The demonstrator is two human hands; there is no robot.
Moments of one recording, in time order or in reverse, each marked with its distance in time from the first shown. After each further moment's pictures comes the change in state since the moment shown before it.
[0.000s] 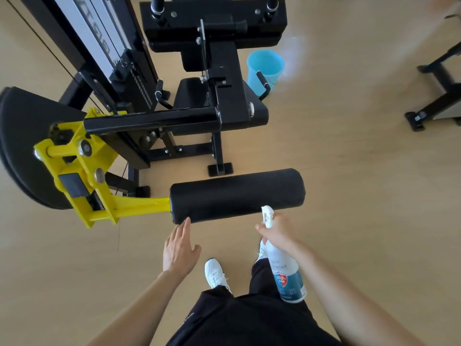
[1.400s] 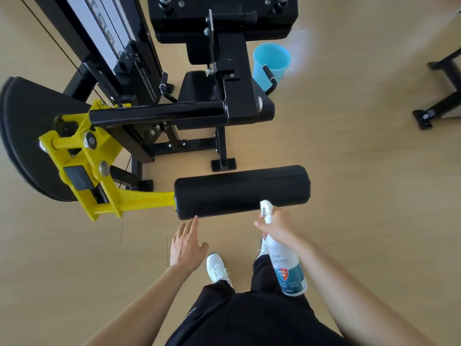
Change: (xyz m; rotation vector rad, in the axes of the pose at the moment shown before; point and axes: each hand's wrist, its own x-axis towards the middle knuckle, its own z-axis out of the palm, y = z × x) left_hand -0.002 0.005 0.002 0.018 -0.080 -0.019; right_hand 0.007 -0.012 0.006 -0.065 -0.082 -0.023
